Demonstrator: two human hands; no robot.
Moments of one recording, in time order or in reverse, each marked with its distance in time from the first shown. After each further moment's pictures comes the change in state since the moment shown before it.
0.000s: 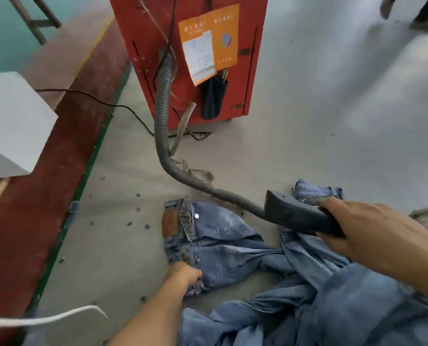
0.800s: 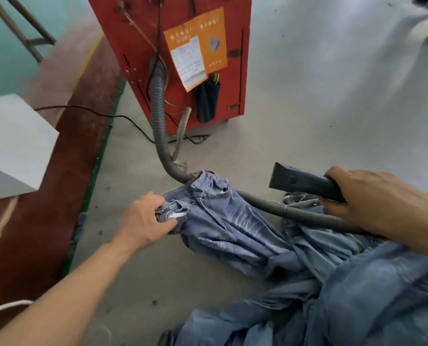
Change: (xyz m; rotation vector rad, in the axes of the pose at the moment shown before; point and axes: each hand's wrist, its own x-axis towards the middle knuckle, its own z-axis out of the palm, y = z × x) left_hand -0.077 -0.009 -0.165 0.136 0.806 0.936; right_hand 0.024 0.022 -0.015 0.069 0.079 0.121
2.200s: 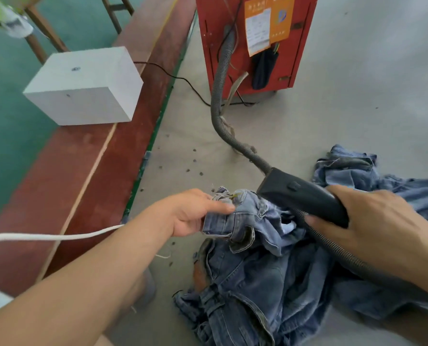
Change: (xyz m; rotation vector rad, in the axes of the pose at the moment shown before) left_hand -0.183 0.100 -0.092 -1.180 -0.608 -0.854; right_hand -0.183 -0.145 -0.048 0.220 -0.030 -0.126
